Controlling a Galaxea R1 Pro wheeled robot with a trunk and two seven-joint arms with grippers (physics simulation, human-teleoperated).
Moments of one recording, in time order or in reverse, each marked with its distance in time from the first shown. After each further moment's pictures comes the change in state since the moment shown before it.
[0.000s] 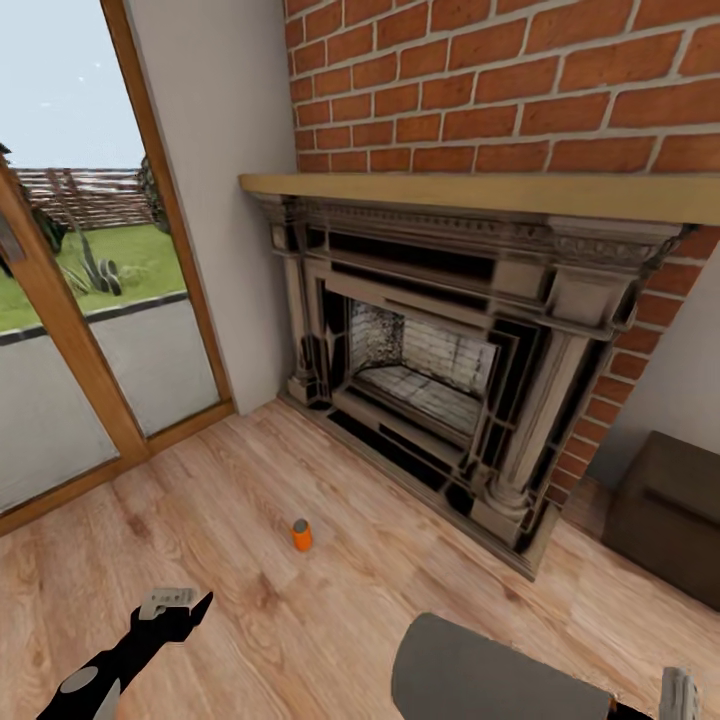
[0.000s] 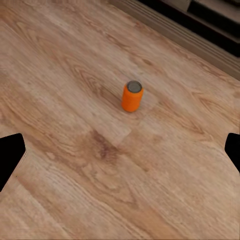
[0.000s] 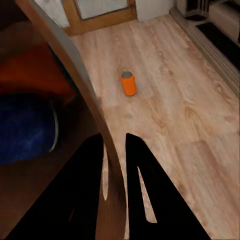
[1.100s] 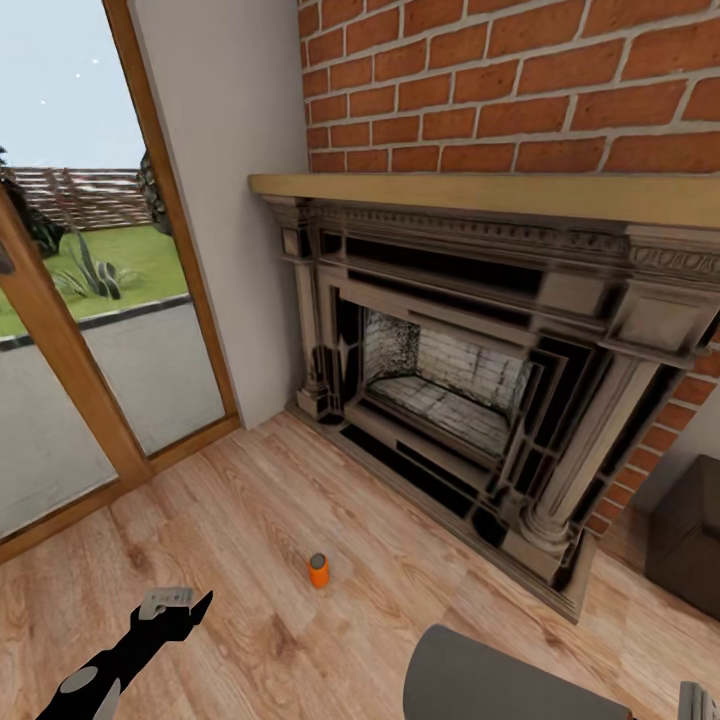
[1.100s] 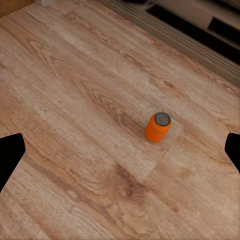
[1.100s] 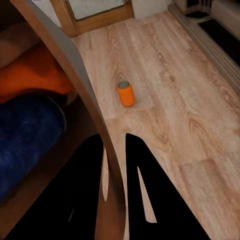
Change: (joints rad) left arm 0.001 0.000 0.000 -0.001 0.003 -0.002 0.000; right arm 0.000 -0.066 0.001 0.107 0.002 -0.019 -0.005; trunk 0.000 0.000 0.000
